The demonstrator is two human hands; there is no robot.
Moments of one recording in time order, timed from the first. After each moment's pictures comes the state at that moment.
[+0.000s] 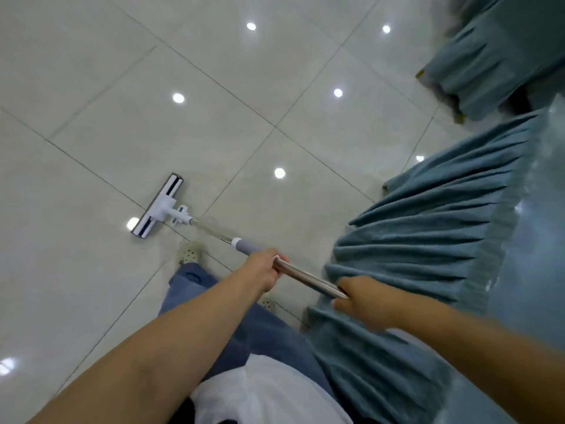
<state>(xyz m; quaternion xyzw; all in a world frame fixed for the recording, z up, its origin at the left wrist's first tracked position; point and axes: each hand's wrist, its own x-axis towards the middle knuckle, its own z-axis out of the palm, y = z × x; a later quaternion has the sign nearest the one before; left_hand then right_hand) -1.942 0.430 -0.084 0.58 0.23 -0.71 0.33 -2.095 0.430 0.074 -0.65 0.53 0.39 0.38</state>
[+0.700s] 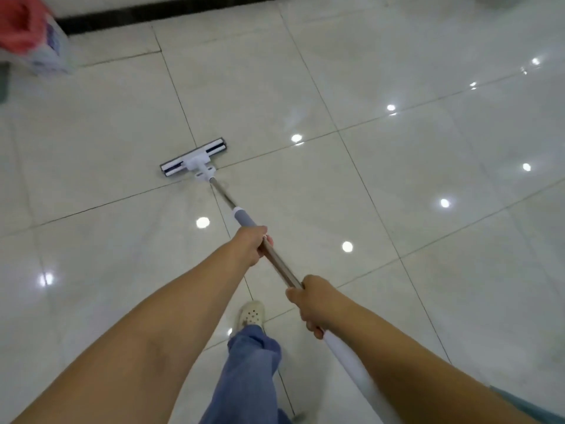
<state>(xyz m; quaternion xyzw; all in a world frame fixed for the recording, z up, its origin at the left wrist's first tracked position) -1.388 0.197 -0.147 0.60 0.30 -0.55 0.50 -1.527 0.184 -0.021 -0.56 0.55 0.36 0.50</state>
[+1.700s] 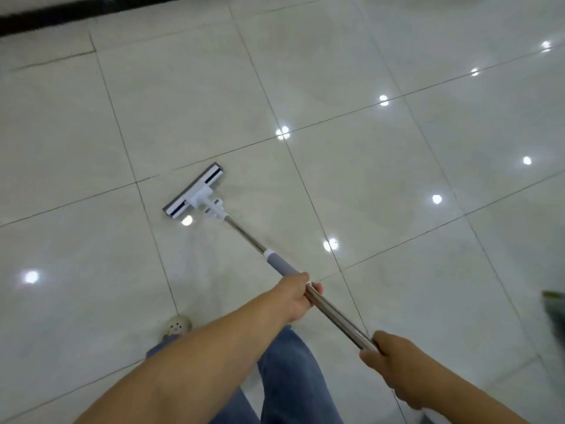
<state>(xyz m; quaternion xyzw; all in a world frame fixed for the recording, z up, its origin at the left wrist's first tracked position) -1.698 -0.112 -0.126 0.48 0.40 -0.63 0.47 -1.843 -0.166 0.021 -0.64 0.48 0.45 0.40</state>
